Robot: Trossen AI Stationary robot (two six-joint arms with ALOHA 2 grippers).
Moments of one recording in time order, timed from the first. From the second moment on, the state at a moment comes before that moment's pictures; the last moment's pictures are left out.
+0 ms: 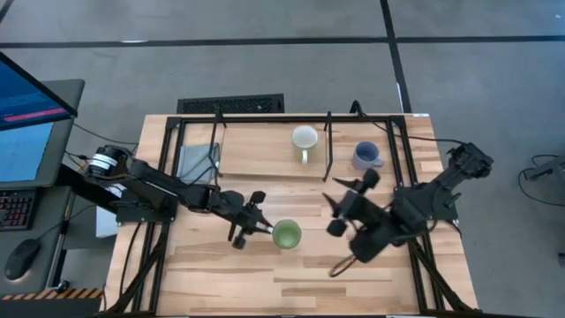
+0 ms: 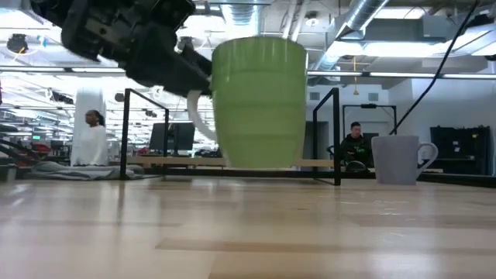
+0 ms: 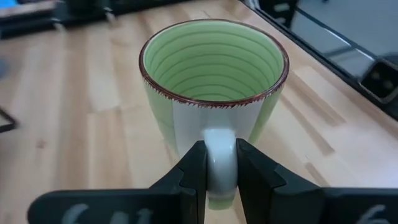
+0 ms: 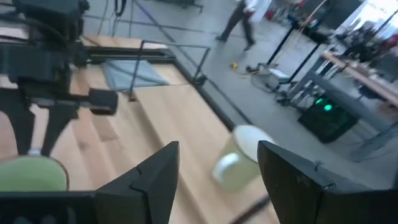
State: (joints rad) left arm -0.21 1.49 0.64 0.40 0.10 0.11; right arm 0.63 1.49 1.43 -1.05 1.17 0.64
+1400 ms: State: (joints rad) left arm -0.06 1.38 0.78 0.06 -0.70 -0.35; right arm 0.87 0.87 0.80 -1.57 1.42 1.43
